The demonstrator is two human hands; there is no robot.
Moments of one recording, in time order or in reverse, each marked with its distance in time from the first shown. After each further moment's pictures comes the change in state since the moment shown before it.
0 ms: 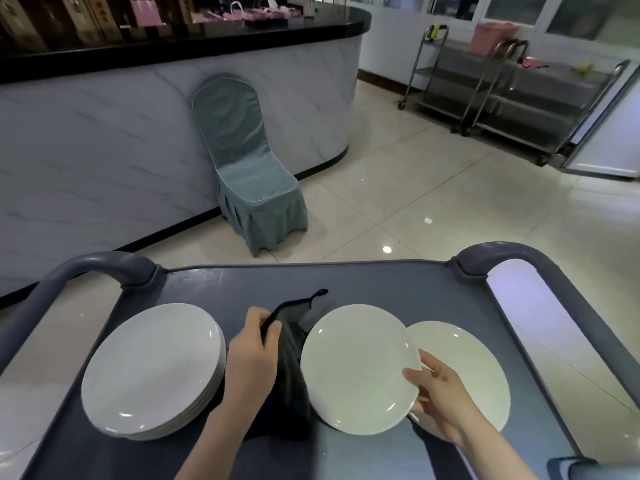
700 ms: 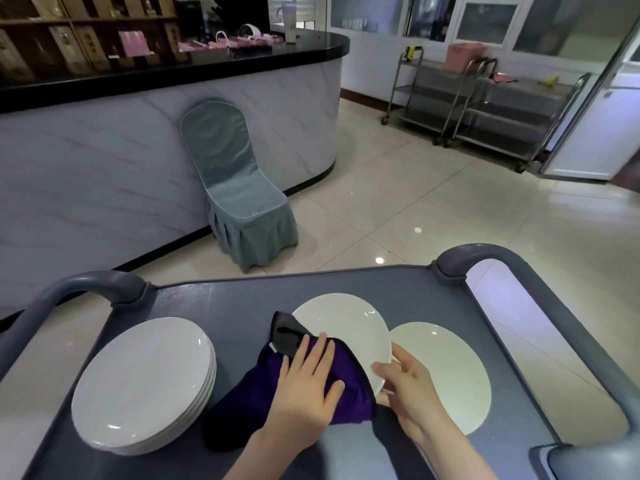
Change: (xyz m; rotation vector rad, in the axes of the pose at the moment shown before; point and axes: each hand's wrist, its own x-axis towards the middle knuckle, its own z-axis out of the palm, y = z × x) left_hand -0.043 0.004 0.062 0.618 -0.591 0.342; right_hand -0.019 0.001 0.039 0.119 -0.019 -0.167
